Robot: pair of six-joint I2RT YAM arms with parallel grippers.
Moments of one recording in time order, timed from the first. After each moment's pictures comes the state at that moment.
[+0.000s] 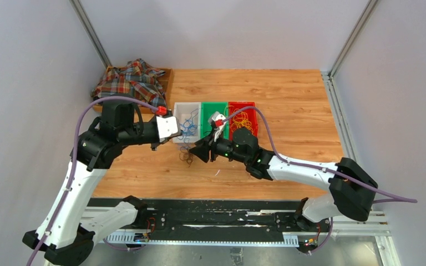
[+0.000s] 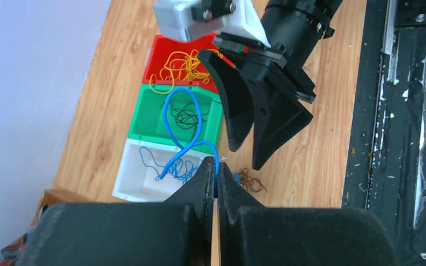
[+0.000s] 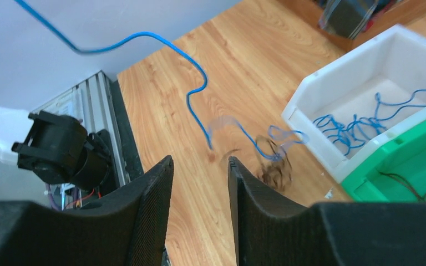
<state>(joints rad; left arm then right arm) -0.45 0.94 1.37 -0.95 0.65 0.75 1.00 1.41 0.79 0.51 -0.20 0.27</state>
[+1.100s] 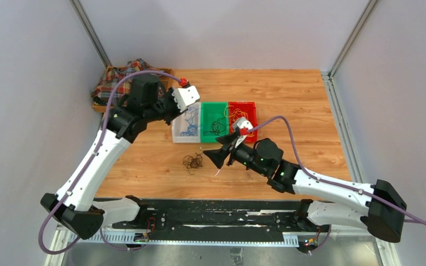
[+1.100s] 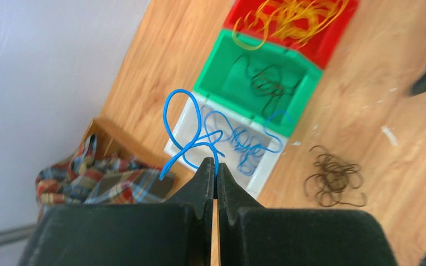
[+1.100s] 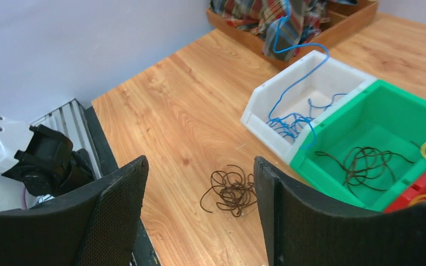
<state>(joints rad) -0.48 1.18 1.45 -0.78 0.31 0.65 1.05 1.11 0.63 0.46 0.03 0.21</state>
